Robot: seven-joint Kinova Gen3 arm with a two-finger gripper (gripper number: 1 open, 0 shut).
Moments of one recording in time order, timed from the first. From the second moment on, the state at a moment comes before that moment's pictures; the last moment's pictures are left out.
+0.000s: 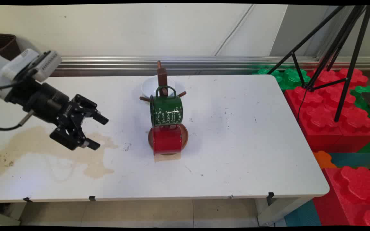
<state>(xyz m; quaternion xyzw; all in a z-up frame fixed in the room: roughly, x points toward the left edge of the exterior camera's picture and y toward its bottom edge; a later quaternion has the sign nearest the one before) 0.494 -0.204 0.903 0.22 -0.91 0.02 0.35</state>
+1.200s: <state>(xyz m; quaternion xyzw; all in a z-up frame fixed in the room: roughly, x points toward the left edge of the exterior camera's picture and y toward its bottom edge) 0.447 -0.197 0.823 0.25 -0.89 0.03 0.38</state>
